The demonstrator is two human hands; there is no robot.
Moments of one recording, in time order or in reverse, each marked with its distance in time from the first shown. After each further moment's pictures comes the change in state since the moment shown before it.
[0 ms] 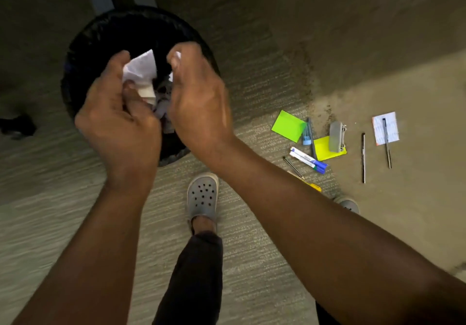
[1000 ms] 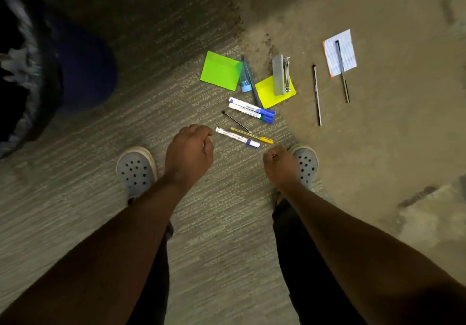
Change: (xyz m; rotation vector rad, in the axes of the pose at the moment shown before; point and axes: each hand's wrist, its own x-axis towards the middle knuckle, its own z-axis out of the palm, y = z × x) left_hand -0.239 0.011 0.180 0.157 -0.969 0.174; right_hand -0.237 0.330 -0.167 -0.419 -0.288 1.087
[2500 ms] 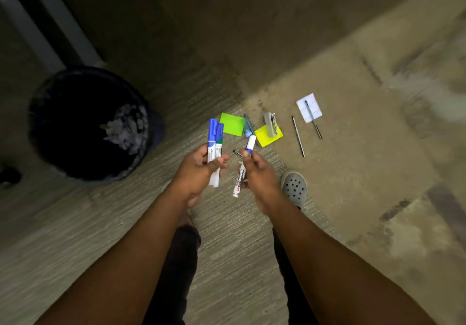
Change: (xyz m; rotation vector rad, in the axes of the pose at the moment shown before) left_hand -0.037 0.103 -0.176 -1.073 -0.263 -0.436; right_hand -0.157 -0.142 -0.109 0.882 -0.141 -0.073
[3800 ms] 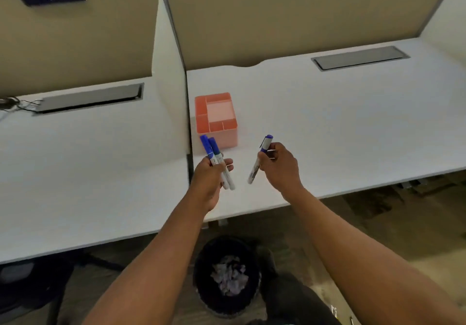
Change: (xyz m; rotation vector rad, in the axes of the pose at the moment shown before) left_hand -0.293 0.482 -0.246 -0.382 0.420 0.544; right_hand -0.269 -0.535 0.266 -0.462 -0.054 -0.962
